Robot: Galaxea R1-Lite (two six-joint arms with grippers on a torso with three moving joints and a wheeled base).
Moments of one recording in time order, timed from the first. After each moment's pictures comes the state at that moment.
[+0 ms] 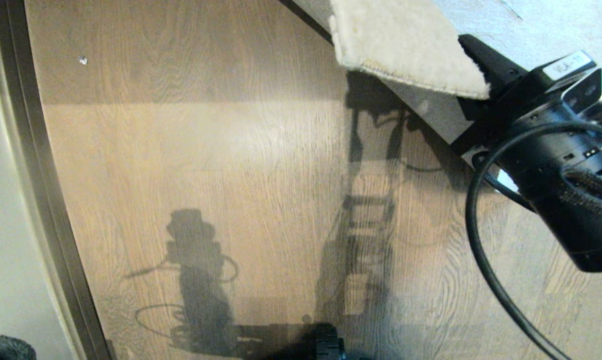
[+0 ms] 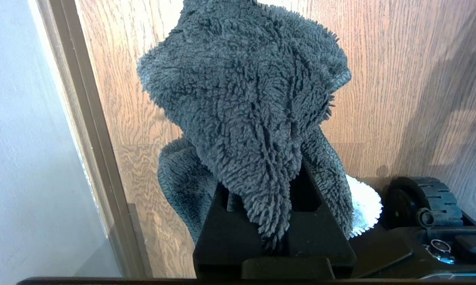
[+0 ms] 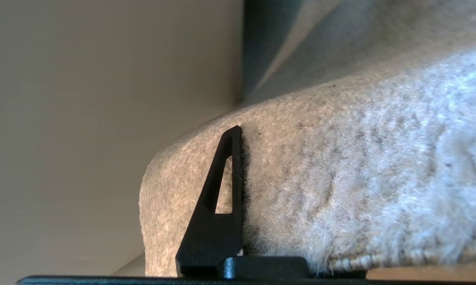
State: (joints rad) left arm 0.00 0.00 -0.02 0.04 -0.02 0.00; right arm 0.71 1.55 -0.68 -1.53 -0.21 1.11
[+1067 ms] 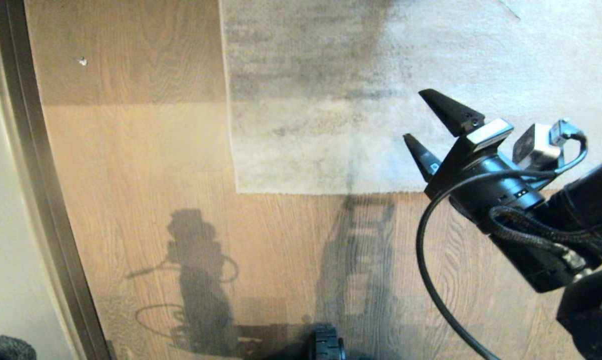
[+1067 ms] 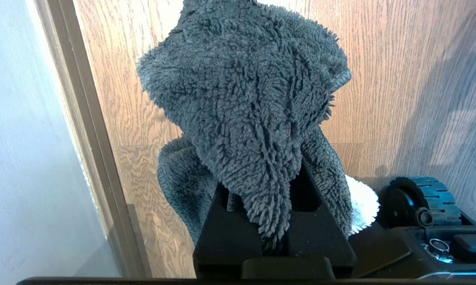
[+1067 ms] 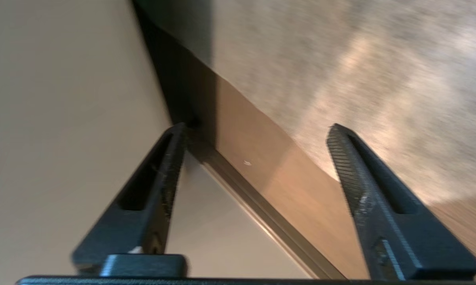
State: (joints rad) left arm 0.00 0.00 -0.02 0.04 -0.02 0.00; right arm 0.71 1.66 -0.60 -1.52 -0.21 1.16
